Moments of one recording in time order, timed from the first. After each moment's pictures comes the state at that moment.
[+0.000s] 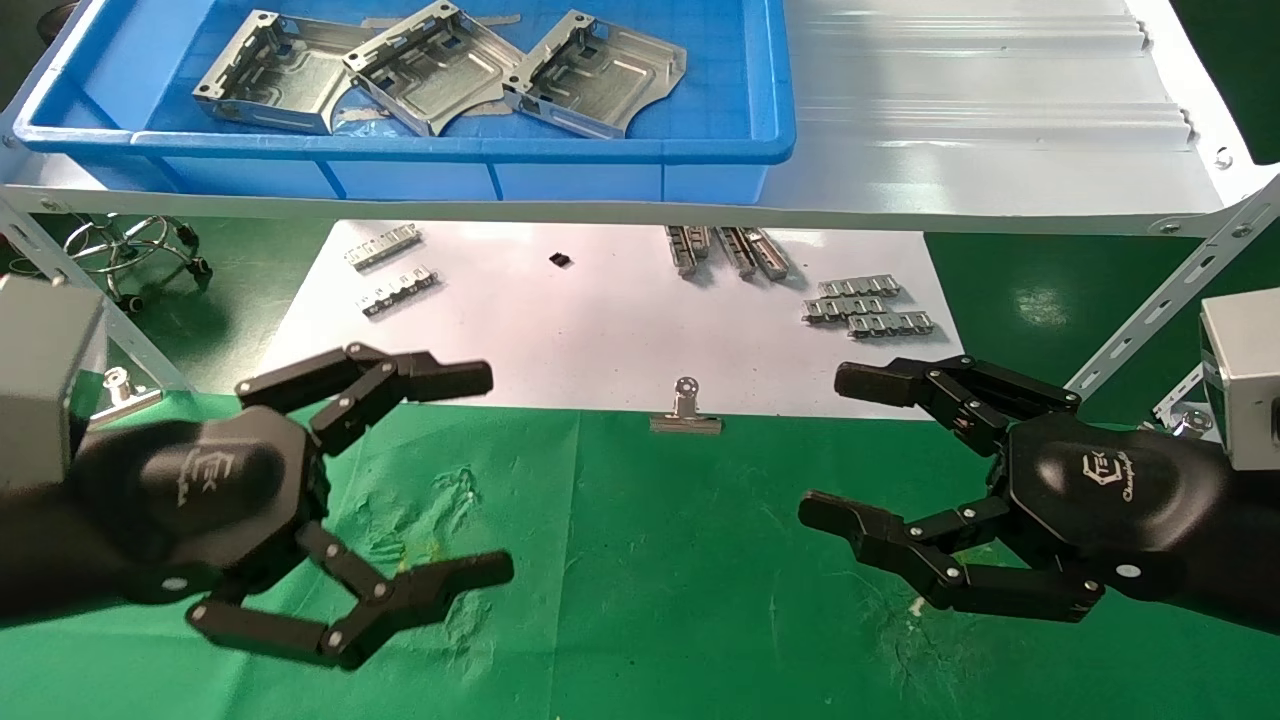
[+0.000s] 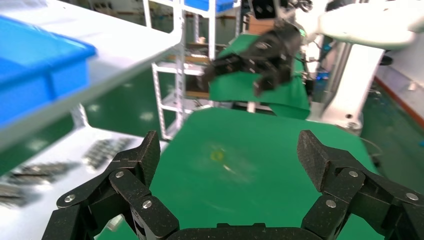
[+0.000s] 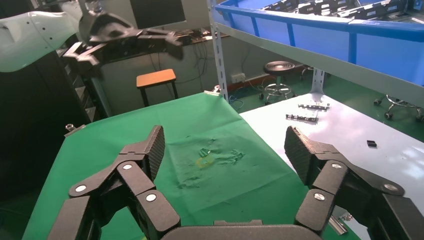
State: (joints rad) left arm -1.15 0.68 0.29 -1.25 0.77 1.42 -0.20; right arm 1.03 -0.52 -0.40 1.17 -0.58 -1.35 0.09
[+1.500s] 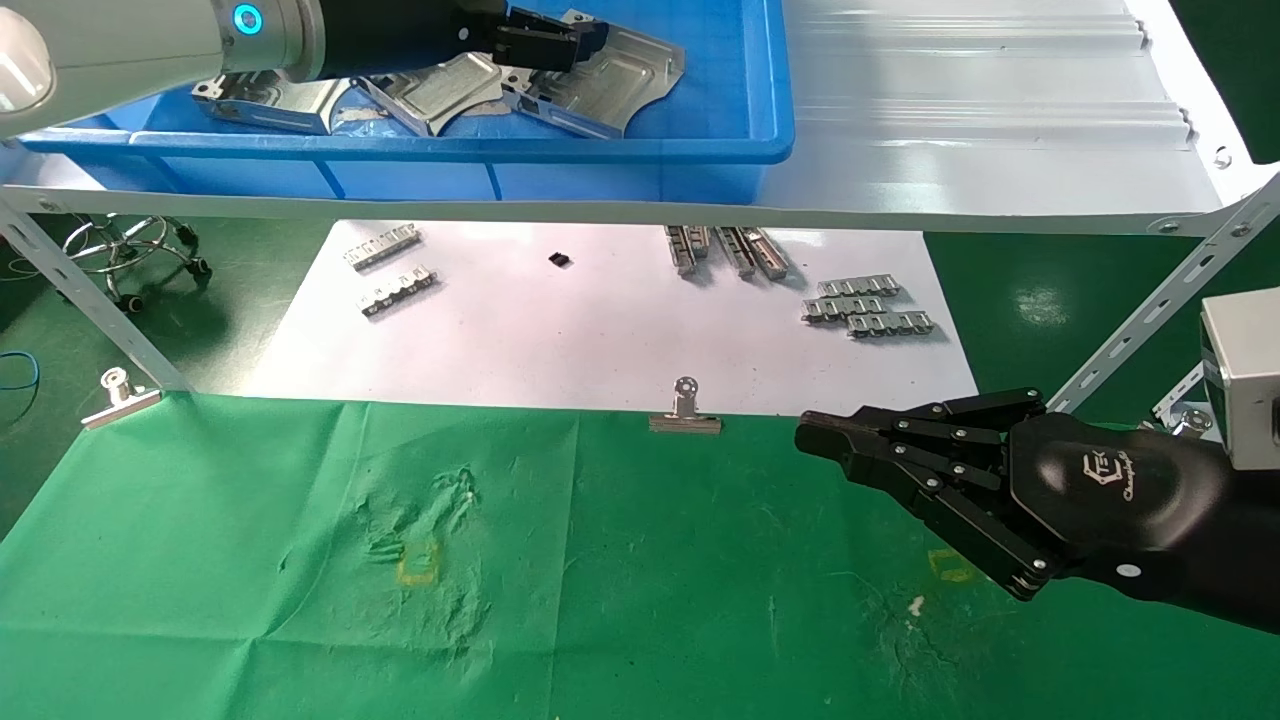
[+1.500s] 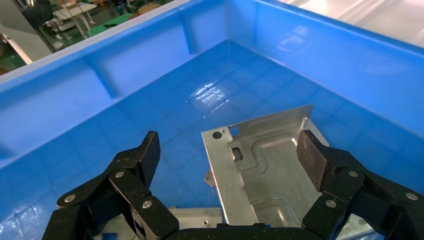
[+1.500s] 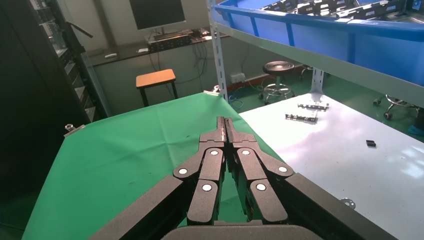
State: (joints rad) left arm -2.03 1.33 0.59 -0.15 1.35 0.91 -0.09; right arm 1.03 -0.52 -0.40 1.17 -0.58 -1.35 0.09
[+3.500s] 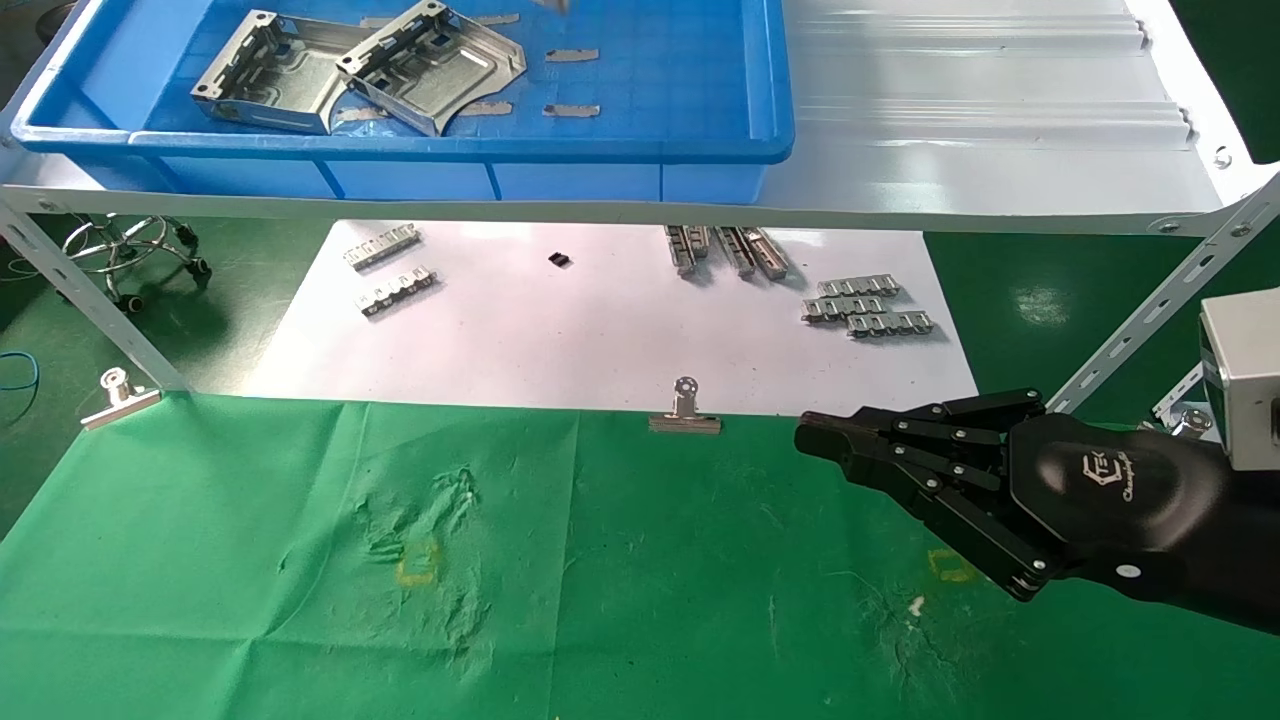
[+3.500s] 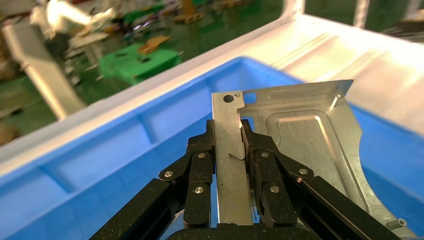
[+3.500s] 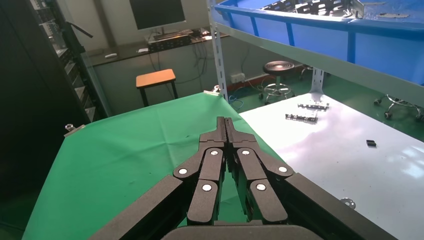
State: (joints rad) left arm -2.11 1.23 0.64 -0.17 1.21 1.06 -0.08; right arm 1.03 -0.52 -0.40 1.17 -0.58 -1.35 0.09
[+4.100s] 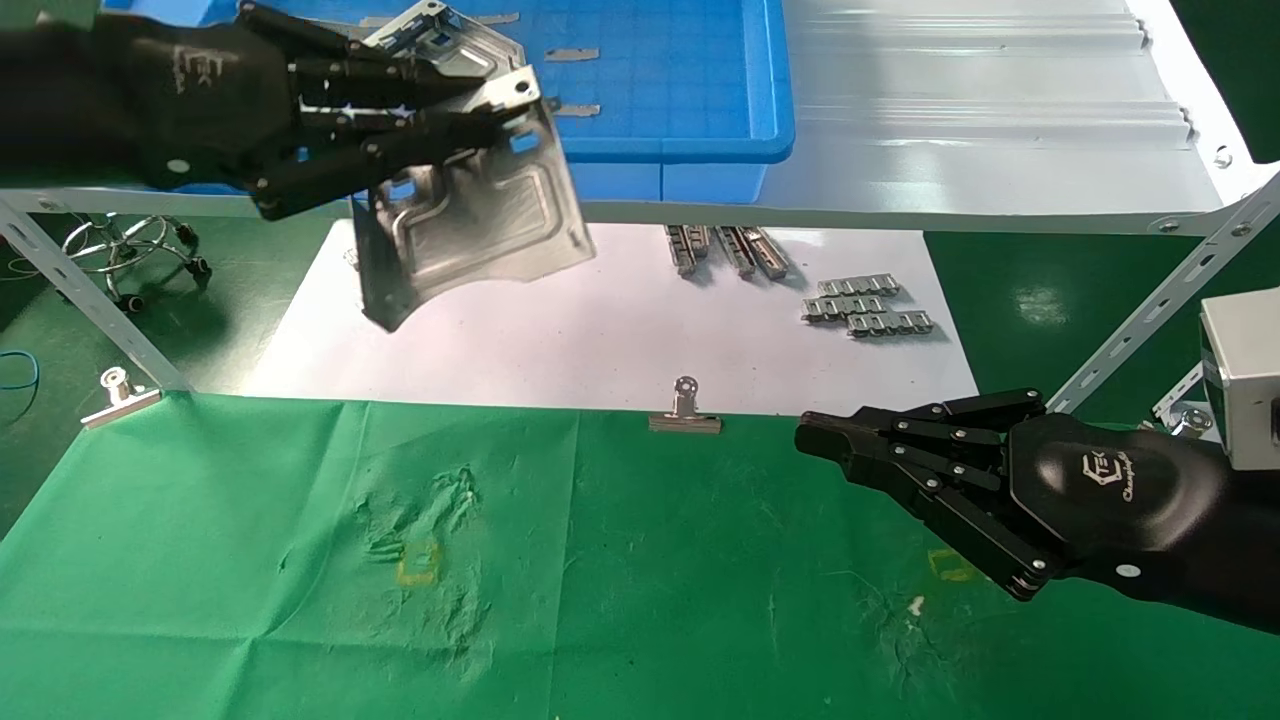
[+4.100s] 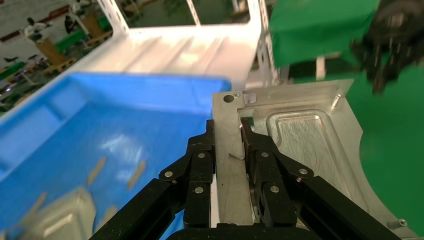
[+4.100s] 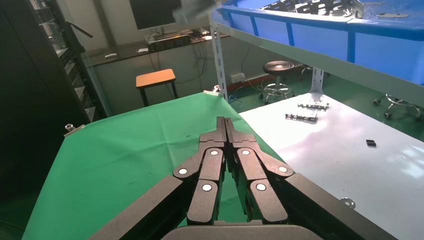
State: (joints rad) left arm -2.00 0.94 0.65 -0.34 1.08 1.60 0.21; right arm 1.03 -0.52 -0.40 1.17 -0.58 -1.35 0.09
